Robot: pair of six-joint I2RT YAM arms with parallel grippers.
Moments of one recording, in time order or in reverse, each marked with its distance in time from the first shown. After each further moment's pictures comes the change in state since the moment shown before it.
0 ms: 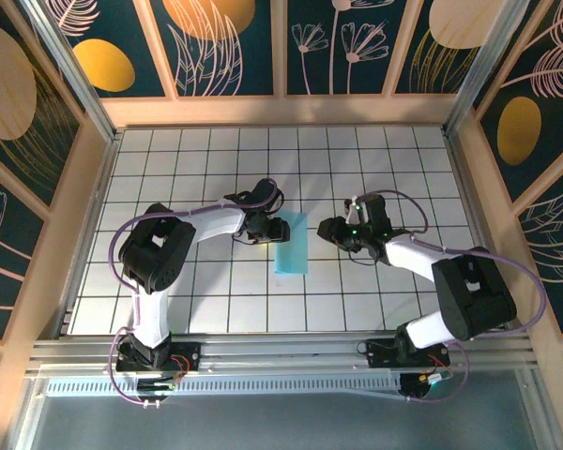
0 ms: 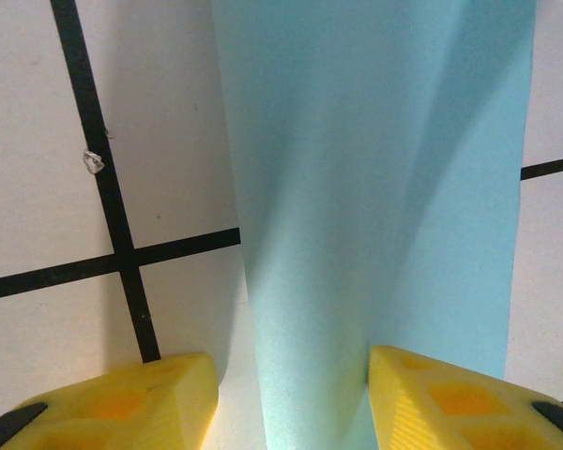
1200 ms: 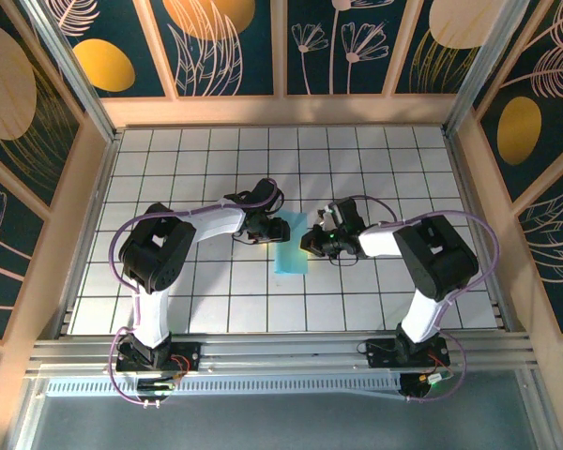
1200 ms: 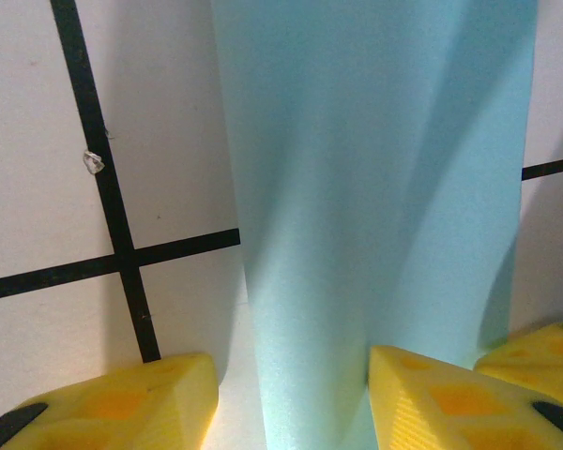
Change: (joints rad) left arm 0.000 0.002 0.004 -0.005 0.000 0.000; right arm 0.113 0.302 0.105 0.071 -0.097 0.045
